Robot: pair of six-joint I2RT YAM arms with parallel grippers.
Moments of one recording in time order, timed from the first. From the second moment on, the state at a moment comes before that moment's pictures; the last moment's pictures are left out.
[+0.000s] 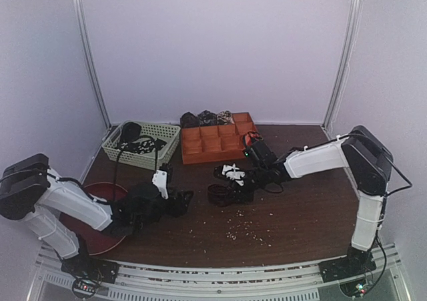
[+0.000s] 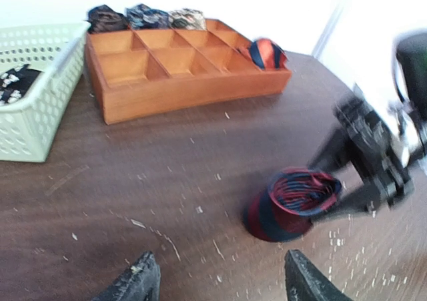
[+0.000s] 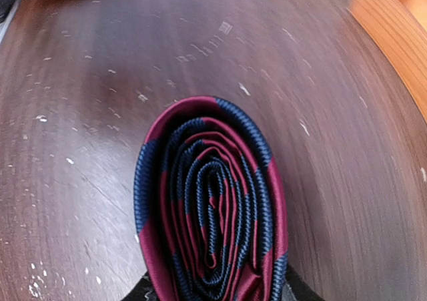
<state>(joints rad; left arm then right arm) -1.05 1.50 0.42 0.72 -0.43 -0.49 0.74 1.92 1.12 -0.10 -0.42 -0.46</state>
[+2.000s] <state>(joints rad) -0.61 2.17 1.48 -0.07 -0.34 -0.46 0.71 1.83 1.02 -0.05 0.07 -0.02</state>
